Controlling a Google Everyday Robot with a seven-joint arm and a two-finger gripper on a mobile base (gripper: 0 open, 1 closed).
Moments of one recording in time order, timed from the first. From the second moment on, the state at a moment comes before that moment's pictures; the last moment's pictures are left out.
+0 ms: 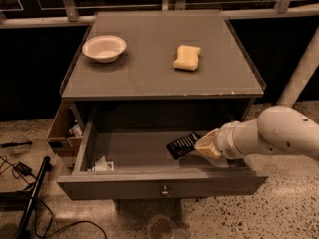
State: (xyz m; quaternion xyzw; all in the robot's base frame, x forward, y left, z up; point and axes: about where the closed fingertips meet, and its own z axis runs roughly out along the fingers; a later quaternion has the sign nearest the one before) arm 0.520 -0.151 0.685 -0.48 0.80 0.12 0.33
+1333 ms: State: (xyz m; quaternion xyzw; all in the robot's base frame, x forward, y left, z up) arm 0.541 -0.128 0.651 -0.50 0.79 0.15 0.34
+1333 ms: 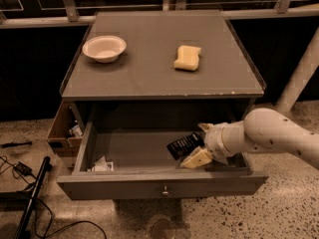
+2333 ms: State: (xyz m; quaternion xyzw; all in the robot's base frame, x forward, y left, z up) arm 0.554 -0.119 0.629 -0.49 0.79 0.14 0.34
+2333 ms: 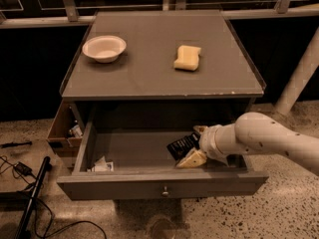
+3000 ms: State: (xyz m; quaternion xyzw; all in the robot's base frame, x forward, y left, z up) arm 0.573 -0.130 0.597 -0.46 0.82 0.12 0.31
